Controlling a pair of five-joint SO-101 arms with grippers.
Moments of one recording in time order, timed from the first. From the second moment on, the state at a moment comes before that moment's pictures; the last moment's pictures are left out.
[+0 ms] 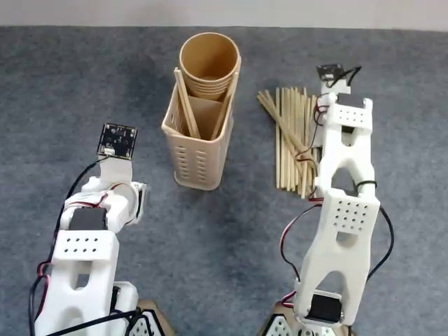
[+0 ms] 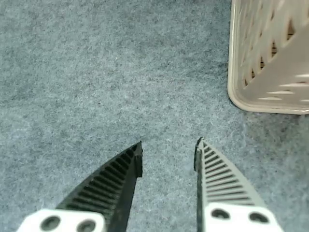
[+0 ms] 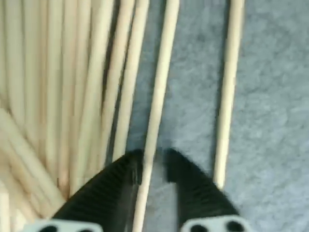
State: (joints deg) left arm -7.9 -51.0 67.3 45.4 -4.4; right arm 4.8 53.7 -39.3 69.4 17.4
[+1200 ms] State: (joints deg) left arm -7.9 -51.0 67.3 45.4 -4.4; right arm 9.3 66.2 -57.1 74.4 24.8
